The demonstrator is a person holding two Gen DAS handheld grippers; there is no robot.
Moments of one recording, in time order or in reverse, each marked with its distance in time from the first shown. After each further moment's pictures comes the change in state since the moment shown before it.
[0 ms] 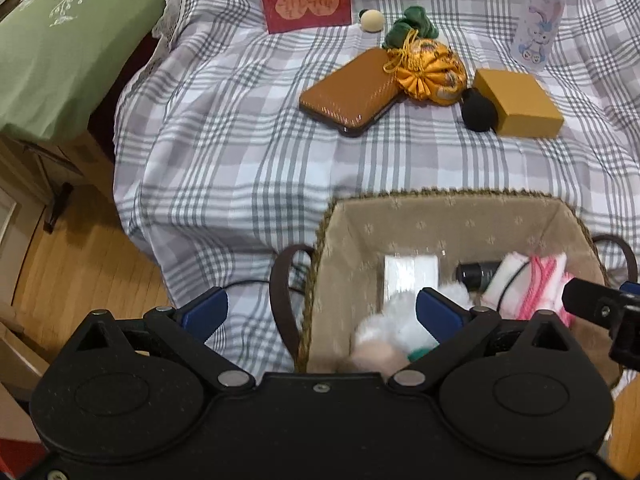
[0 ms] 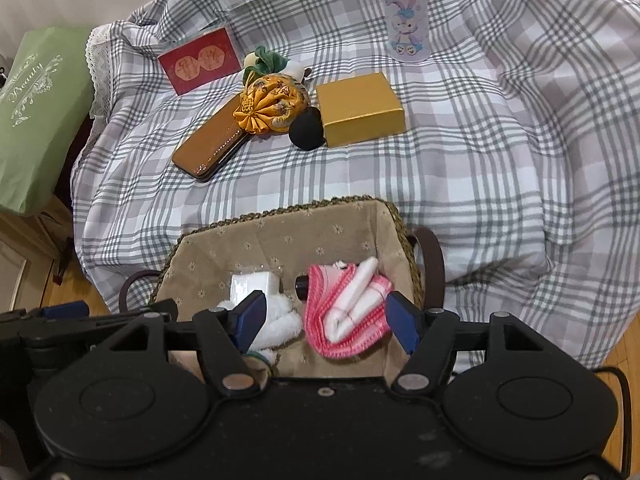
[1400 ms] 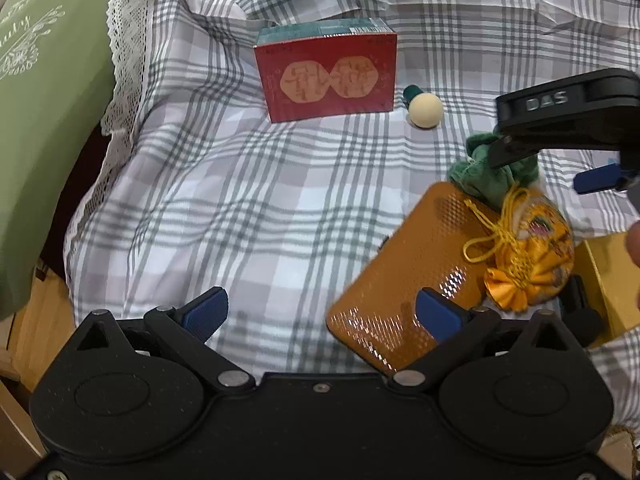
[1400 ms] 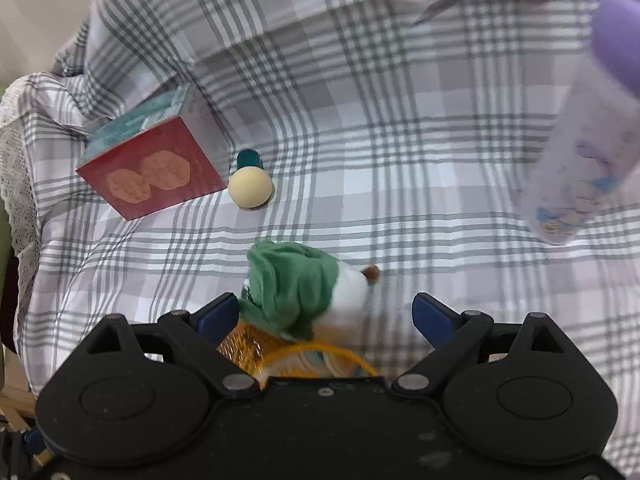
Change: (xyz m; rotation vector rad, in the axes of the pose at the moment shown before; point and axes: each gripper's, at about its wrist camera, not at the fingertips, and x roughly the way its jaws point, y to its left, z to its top) left arm 0.102 0.025 0.166 -0.014 -0.060 0.017; right arm 0.212 0.070 0.274 0.001 0.056 0.010
